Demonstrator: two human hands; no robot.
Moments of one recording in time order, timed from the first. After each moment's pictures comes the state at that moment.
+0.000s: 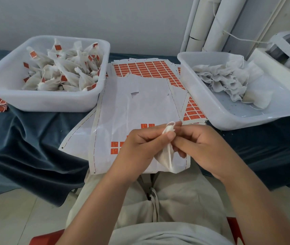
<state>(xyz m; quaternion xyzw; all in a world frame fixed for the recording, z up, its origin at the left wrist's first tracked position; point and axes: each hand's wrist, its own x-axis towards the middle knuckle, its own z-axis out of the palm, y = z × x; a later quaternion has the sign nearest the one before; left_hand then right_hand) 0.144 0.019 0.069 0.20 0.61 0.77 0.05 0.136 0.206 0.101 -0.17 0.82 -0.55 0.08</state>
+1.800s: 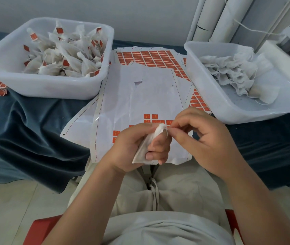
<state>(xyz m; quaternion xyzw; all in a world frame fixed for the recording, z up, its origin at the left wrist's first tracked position) 0.137 0.002 0.059 0.24 0.39 0.83 0.31 0.144 0.198 0.097 -0.29 0.84 -0.45 -0.09</state>
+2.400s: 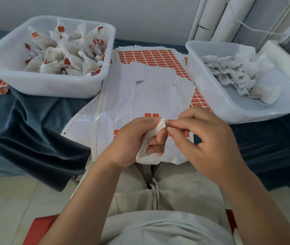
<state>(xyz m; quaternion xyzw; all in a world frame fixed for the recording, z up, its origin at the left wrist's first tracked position) 0.135 -0.003 0.063 0.19 0.51 0.81 0.23 0.150 0.190 0.096 -0.31 0.86 -0.31 -0.26</state>
